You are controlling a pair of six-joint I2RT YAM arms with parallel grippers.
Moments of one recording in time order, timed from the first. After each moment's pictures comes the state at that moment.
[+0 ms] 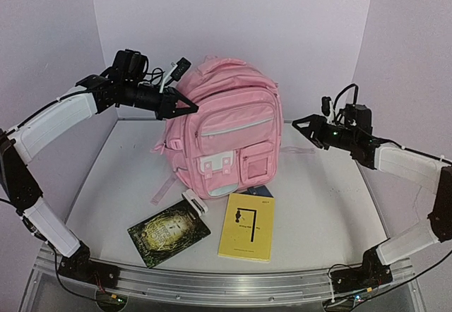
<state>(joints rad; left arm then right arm) -0.54 1.57 1.60 -0.54 0.73 0.15 0.28 1.36 0.90 0.15 -0.45 0.66</state>
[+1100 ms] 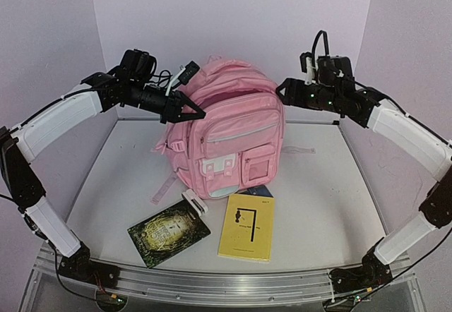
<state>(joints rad) -0.60 1.60 1.65 -0.62 0.79 0.18 0.57 1.50 1.52 -0.40 0.14 0.34</state>
